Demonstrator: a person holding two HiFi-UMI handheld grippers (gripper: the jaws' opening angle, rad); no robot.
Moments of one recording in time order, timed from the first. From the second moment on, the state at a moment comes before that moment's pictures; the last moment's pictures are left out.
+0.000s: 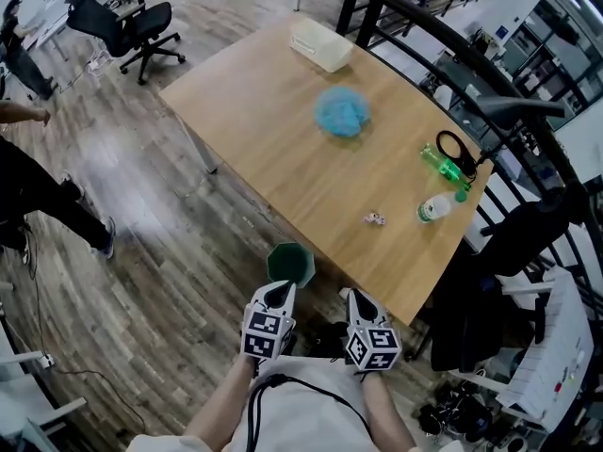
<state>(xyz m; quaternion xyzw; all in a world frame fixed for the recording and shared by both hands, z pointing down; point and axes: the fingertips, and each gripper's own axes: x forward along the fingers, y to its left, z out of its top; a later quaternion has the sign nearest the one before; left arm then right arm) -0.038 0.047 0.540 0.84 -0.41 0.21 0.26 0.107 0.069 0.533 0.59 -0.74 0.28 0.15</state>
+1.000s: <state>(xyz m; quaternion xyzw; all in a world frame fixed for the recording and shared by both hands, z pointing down) -0.016 -0.024 0.541 0.83 -0.44 0.24 0.25 0.190 -0.066 0.560 0.45 -0.80 0.13 0.37</state>
